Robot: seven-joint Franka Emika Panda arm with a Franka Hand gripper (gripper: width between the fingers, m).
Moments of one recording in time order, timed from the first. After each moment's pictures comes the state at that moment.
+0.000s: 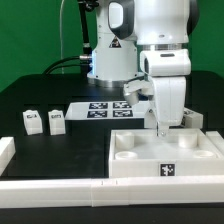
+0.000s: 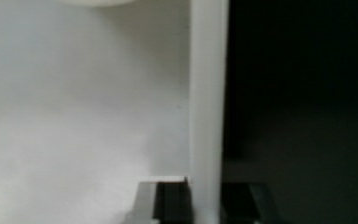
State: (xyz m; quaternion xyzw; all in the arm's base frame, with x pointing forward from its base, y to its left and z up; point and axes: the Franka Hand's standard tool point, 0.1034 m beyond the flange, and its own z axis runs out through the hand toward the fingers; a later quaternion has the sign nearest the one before) arm 0.490 0.073 0.014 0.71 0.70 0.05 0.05
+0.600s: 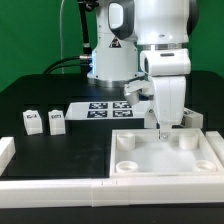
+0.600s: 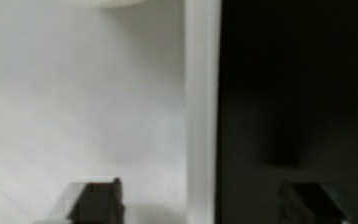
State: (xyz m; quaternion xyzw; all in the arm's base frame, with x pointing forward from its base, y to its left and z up) arm 0.490 0.073 0.014 0.71 0.70 0.06 0.05
